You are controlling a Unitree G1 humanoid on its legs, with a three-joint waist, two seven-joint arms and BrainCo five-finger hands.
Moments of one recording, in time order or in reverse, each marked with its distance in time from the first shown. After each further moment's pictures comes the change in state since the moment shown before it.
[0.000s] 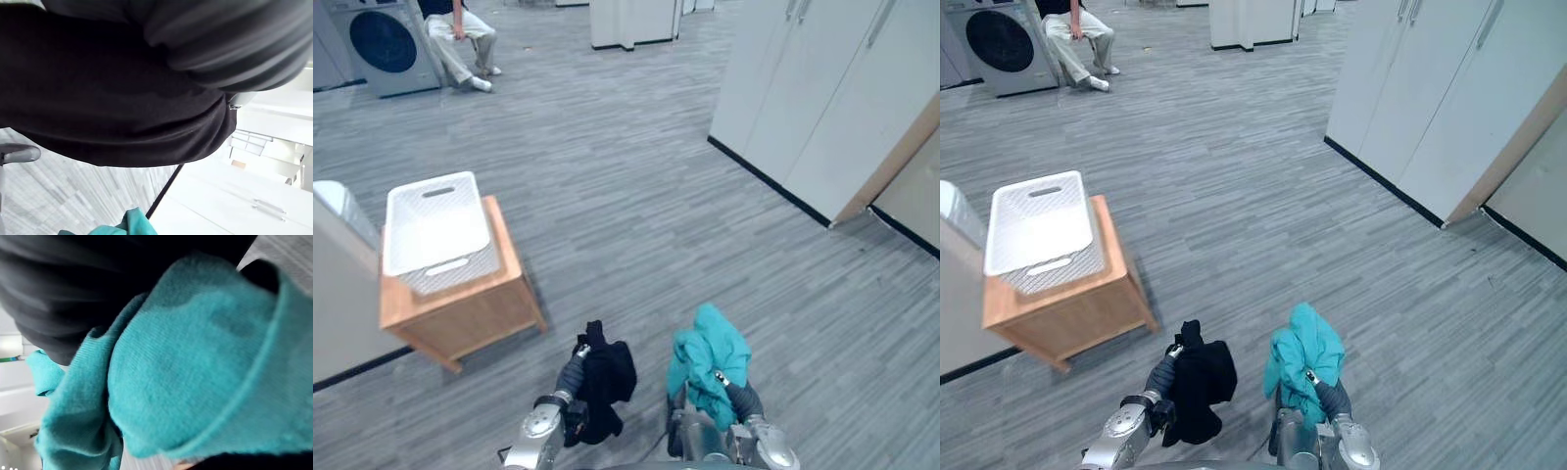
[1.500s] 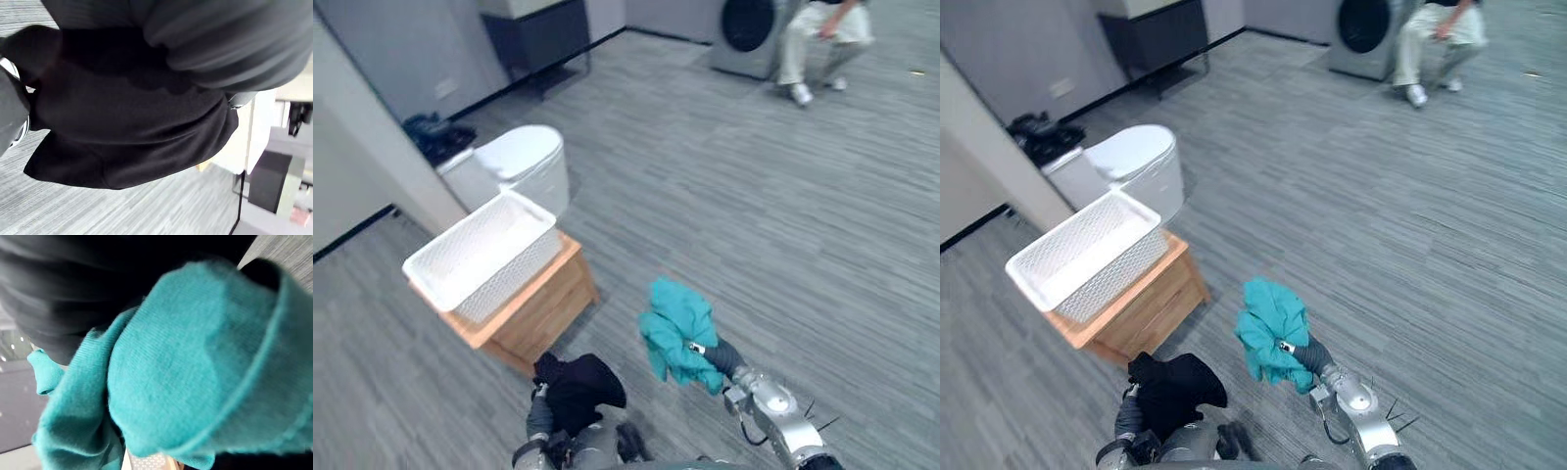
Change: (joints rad) left arm 0.258 -0.150 0.250 -0.095 -0.093 -0.028 0.173; right arm -0.197 -0.149 0.177 -0.025 -0.100 0.020 0.237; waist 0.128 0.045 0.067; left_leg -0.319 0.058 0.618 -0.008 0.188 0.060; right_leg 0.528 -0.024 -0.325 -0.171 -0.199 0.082
